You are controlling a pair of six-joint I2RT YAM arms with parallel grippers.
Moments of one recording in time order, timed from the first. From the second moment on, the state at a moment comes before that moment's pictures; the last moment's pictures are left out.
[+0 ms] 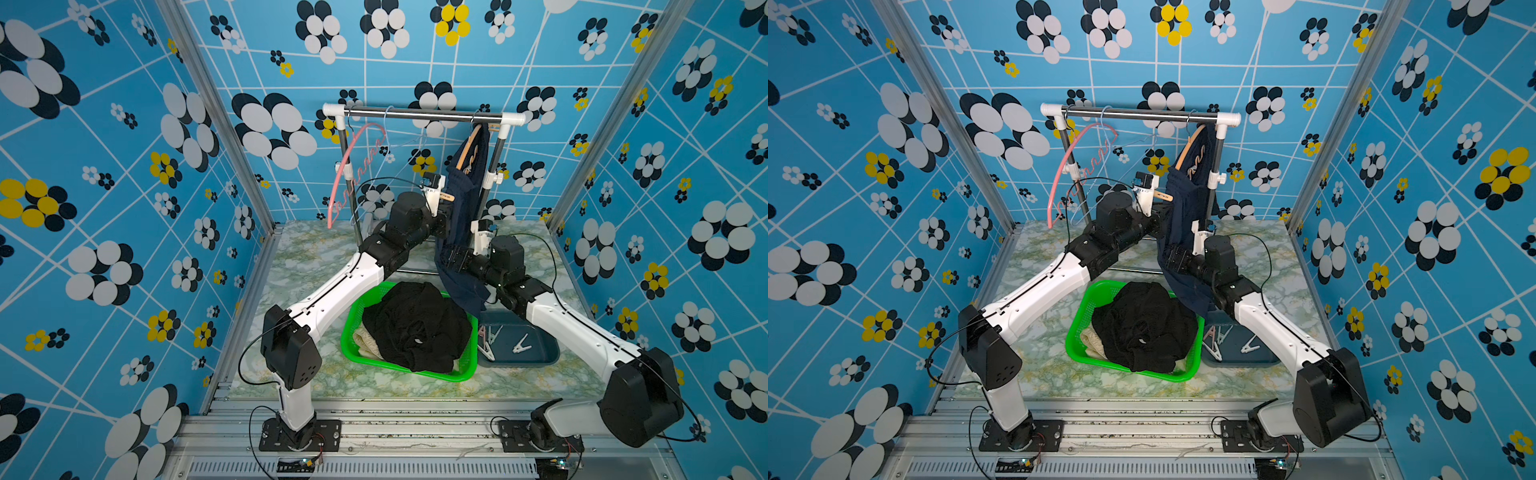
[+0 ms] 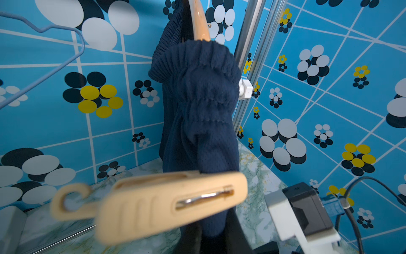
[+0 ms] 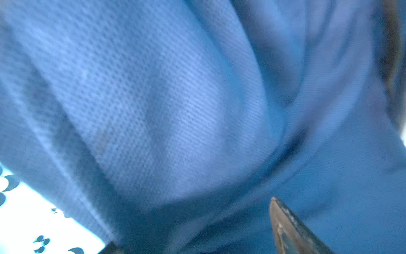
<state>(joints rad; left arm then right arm) -0.70 1.83 1.82 -0.10 0.03 -0.22 0.43 1.39 1.05 0.02 -0.20 0.57</state>
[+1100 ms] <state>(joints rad) -0.54 1.71 1.63 0.10 0.10 -0.09 0.43 1.10 1.04 -0.30 0.07 0.45</state>
